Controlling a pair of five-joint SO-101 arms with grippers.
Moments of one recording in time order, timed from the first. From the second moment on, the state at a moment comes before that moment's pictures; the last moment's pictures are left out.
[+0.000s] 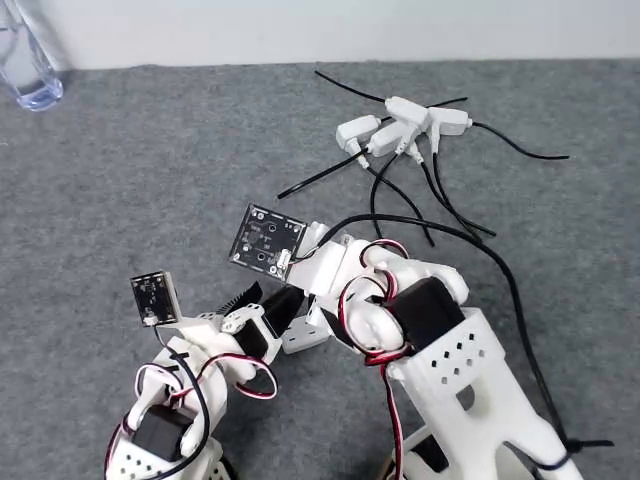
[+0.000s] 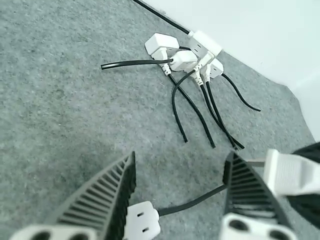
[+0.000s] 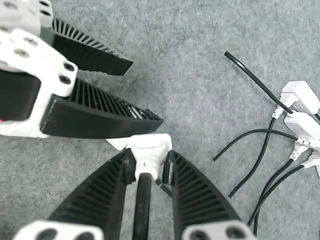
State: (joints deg) left arm 20.7 -103.3 96.7 47.5 44.7; right arm -37.5 -38.2 22.0 80.6 35.1
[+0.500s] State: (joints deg) left arm 20.9 -102.7 96.9 47.7 44.6; right arm -28.4 -38.7 29.9 79.7 44.4
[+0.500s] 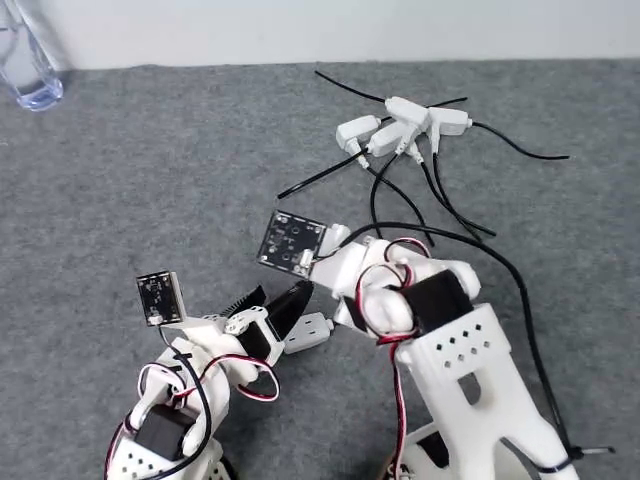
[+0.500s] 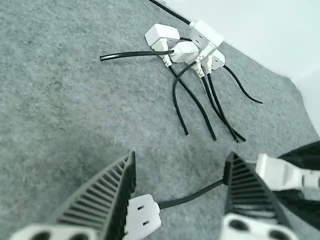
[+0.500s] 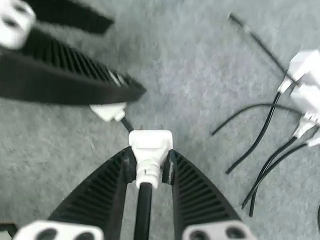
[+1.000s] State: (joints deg) left arm 9.1 -102.7 96.9 48.2 44.5; right arm -32.0 -38.3 32.3 79.7 50.7
